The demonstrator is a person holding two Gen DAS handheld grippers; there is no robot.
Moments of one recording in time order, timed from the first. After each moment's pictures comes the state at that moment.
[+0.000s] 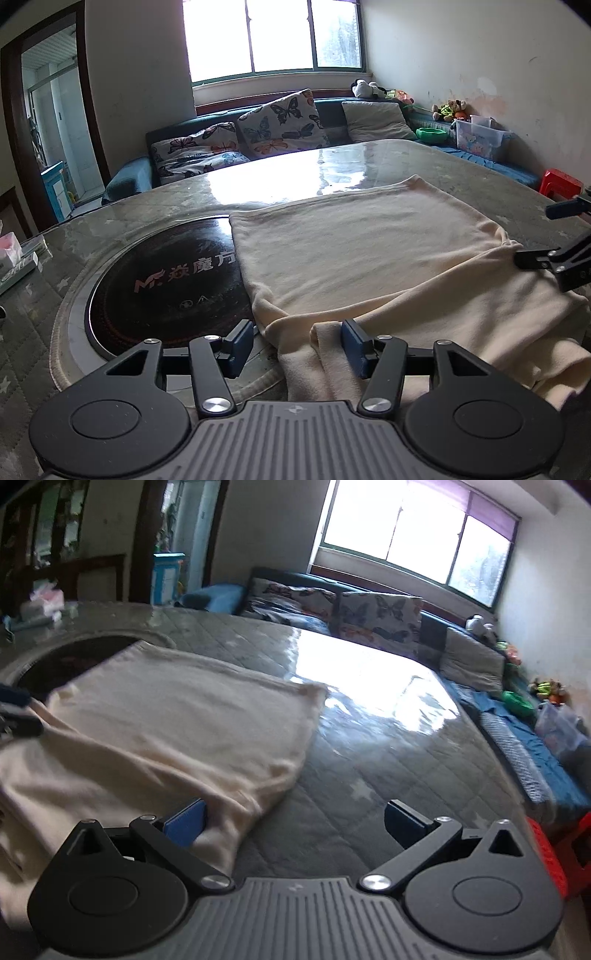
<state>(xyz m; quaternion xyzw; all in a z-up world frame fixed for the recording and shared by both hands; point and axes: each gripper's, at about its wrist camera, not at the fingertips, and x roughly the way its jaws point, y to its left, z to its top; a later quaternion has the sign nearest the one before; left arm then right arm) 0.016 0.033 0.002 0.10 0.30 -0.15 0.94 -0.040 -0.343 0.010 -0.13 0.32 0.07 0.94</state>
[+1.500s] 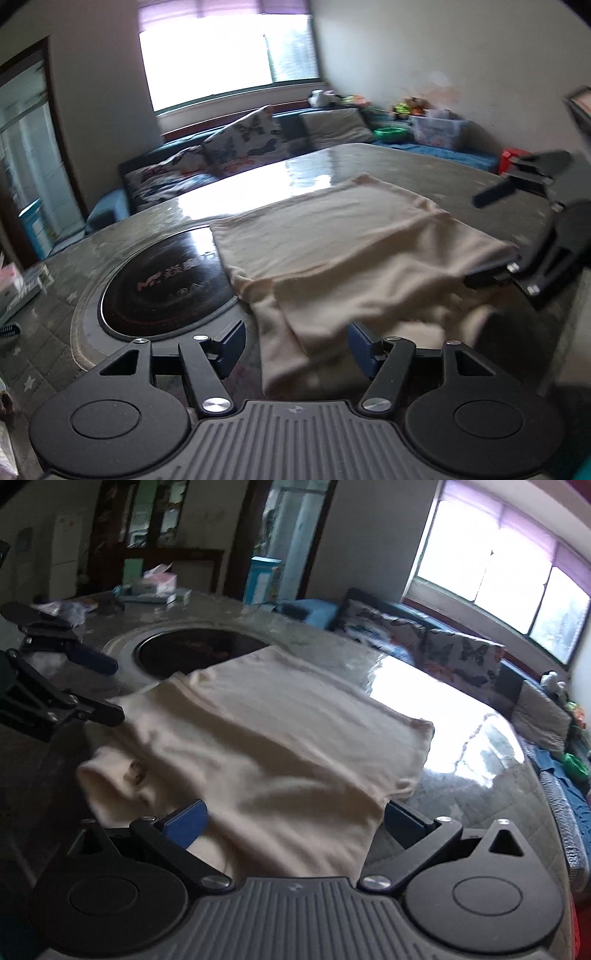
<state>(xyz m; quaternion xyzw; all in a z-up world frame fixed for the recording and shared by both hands) -0.069 0.050 0.017 0.16 0.27 -0.22 0.92 -0.104 -0.285 0.020 -0.20 0.30 0.22 0.91</state>
